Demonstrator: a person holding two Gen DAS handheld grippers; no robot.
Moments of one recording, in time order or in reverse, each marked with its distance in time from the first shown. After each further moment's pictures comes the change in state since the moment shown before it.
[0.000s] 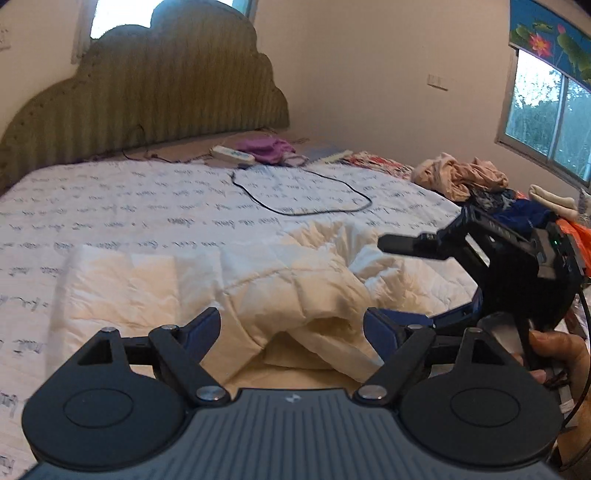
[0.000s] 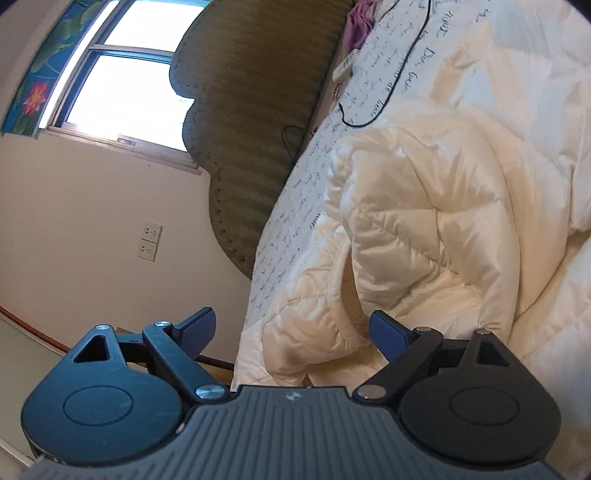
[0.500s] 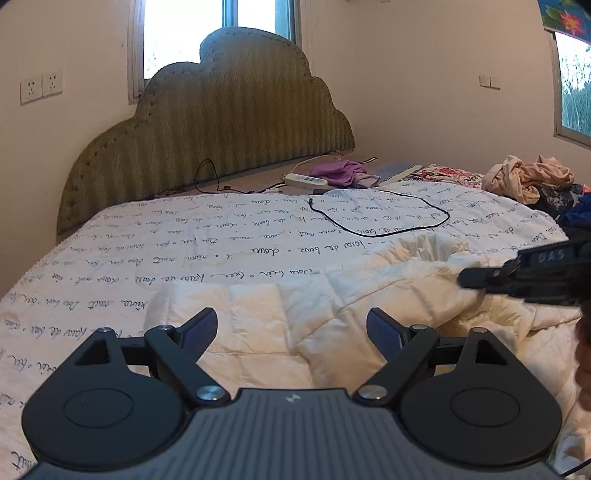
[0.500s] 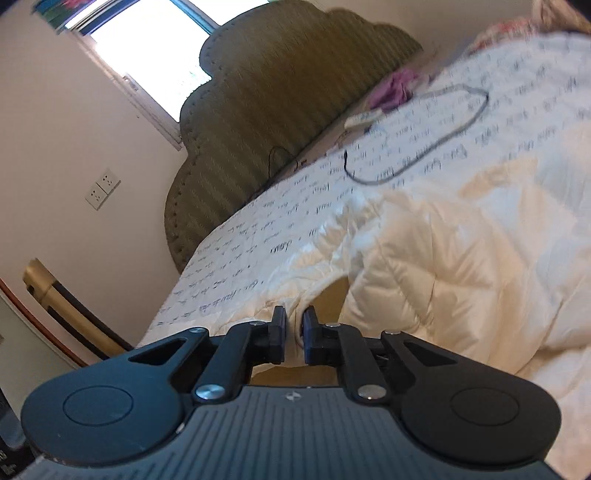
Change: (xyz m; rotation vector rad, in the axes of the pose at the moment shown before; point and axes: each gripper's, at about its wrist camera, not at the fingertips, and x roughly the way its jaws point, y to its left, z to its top) left arm 0.002 0.008 0.004 0.085 -0.068 0.252; right arm 0.003 0.066 -0.017 -0.481 -0.122 -0.263
